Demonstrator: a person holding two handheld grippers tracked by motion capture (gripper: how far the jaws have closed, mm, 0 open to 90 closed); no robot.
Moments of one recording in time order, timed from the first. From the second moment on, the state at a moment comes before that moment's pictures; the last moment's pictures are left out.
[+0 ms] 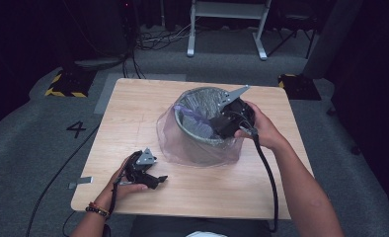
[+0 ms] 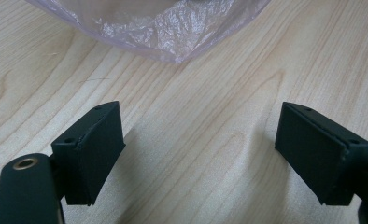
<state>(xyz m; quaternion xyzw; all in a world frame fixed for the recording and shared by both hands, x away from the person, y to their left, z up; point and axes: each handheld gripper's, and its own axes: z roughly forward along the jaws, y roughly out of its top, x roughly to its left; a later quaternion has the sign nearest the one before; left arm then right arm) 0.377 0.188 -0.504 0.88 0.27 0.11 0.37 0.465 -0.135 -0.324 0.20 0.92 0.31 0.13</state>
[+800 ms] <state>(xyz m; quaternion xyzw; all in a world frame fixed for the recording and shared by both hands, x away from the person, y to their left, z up) 0.377 0.188 -0.504 0.88 0.27 0.11 0.37 0.475 -0.122 -0.326 0.21 0.95 0.24 0.06</state>
